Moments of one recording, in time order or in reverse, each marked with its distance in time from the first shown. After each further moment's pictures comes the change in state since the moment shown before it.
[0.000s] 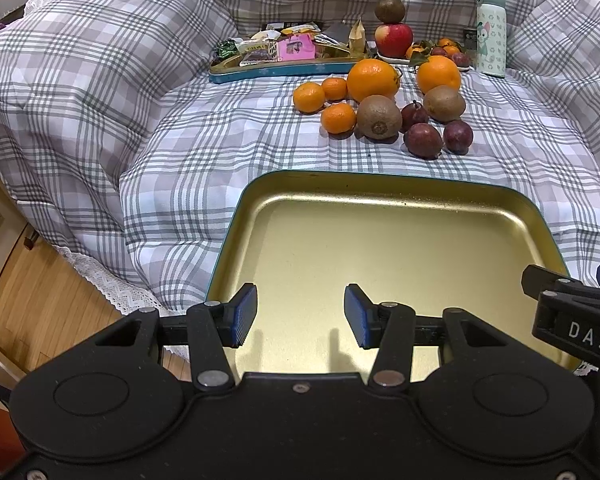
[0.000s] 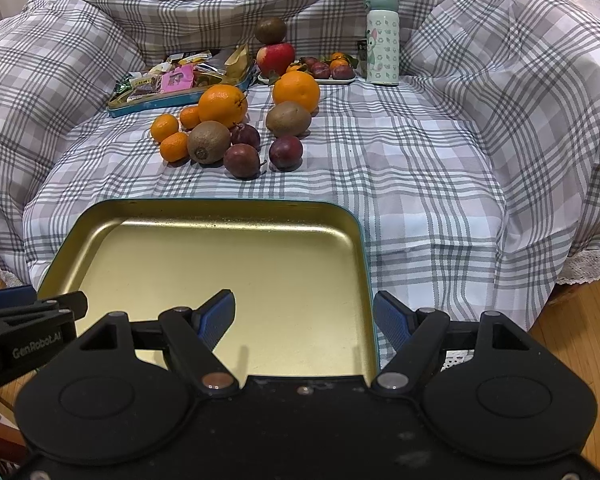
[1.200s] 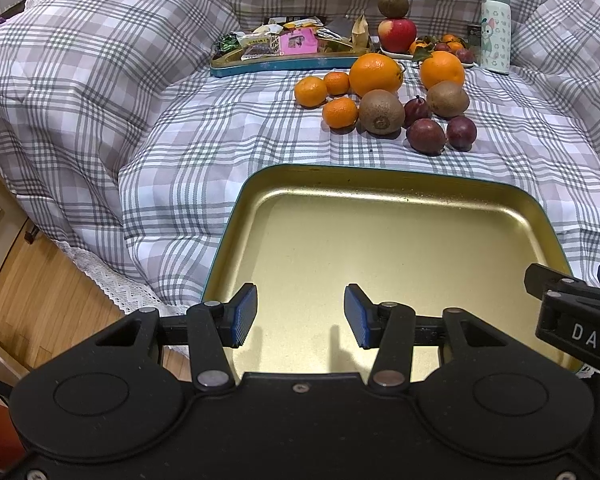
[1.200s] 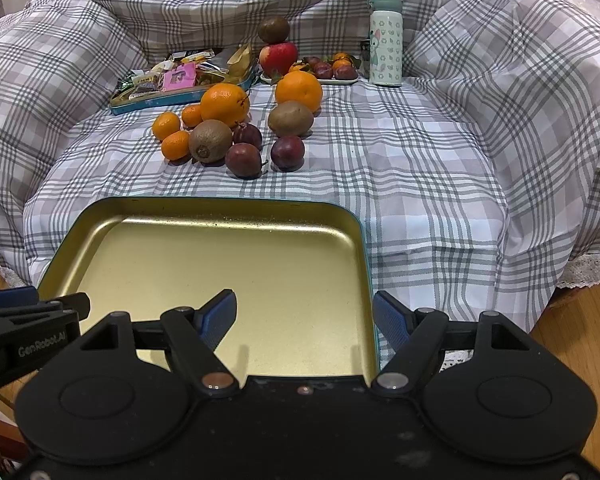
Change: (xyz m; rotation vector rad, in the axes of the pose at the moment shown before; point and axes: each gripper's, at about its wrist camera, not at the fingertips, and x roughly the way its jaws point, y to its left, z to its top) left arm 0.003 0.003 0.001 -0.007 0.020 -0.002; right arm 0.001 0.002 0.000 -0.009 -0.001 0.001
